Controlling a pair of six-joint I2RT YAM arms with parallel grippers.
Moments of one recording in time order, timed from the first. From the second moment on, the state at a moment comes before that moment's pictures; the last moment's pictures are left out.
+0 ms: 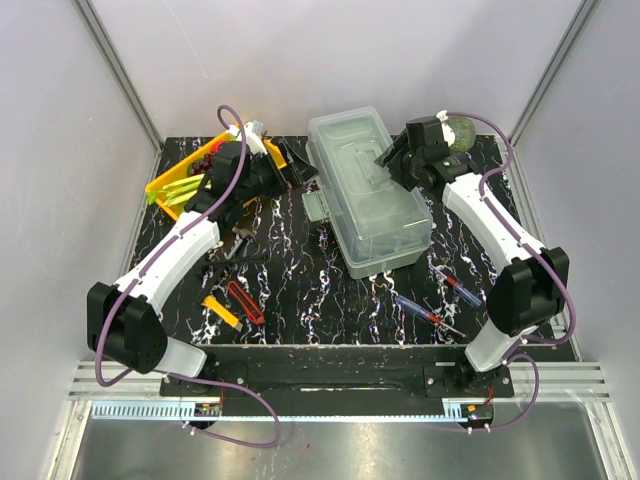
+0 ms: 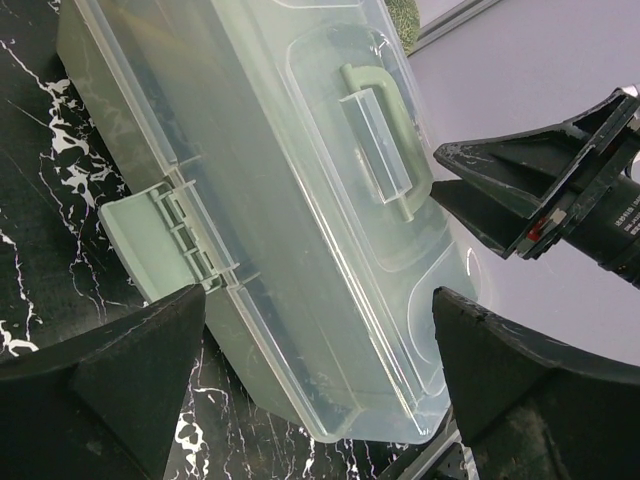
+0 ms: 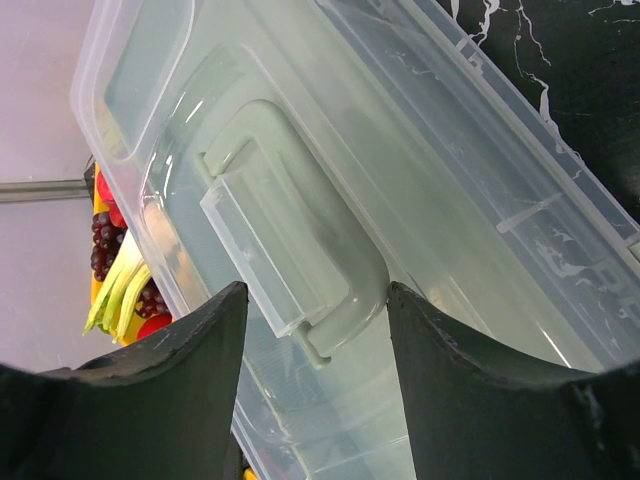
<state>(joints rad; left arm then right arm) -0.39 1.42 1.22 -0.12 0.27 -0.73 0.36 1.66 1.57 -0.54 0.12 0.97</state>
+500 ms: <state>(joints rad) -0.39 1.39 1.22 -0.14 0.25 -0.72 0.37 1.63 1.47 -0.39 0.10 0.97</state>
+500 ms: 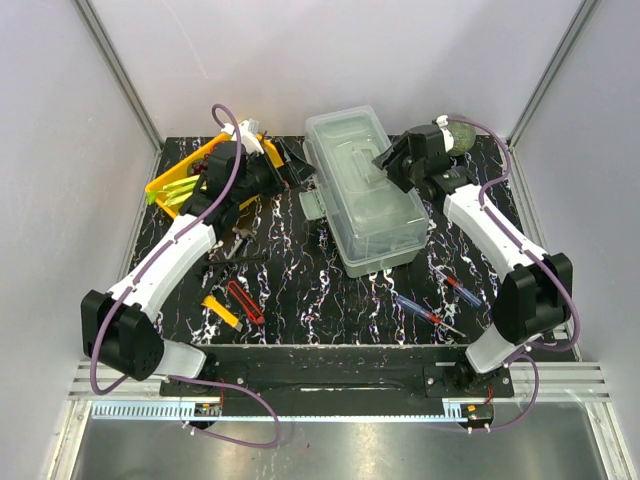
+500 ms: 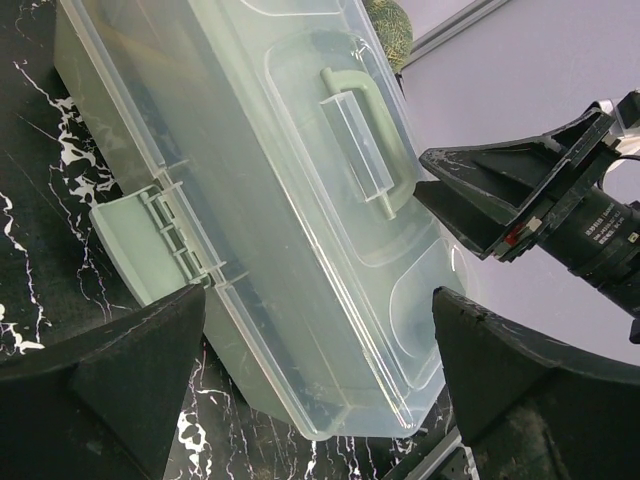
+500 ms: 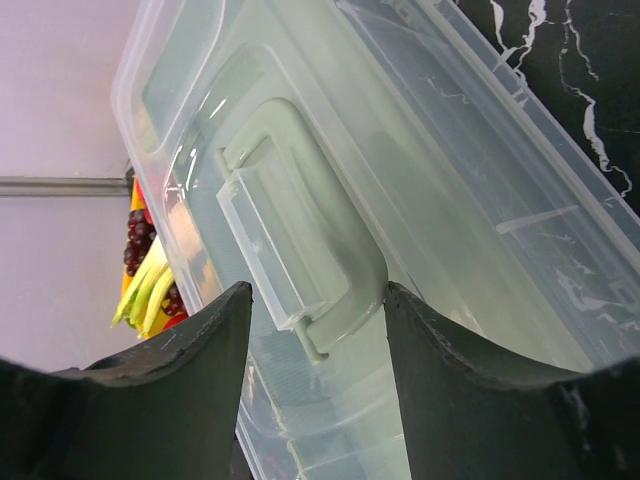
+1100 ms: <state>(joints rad) -0.39 1.38 1.22 -0.17 0.24 -0.70 0.37 1.54 1.25 -0.10 0.06 1.05</state>
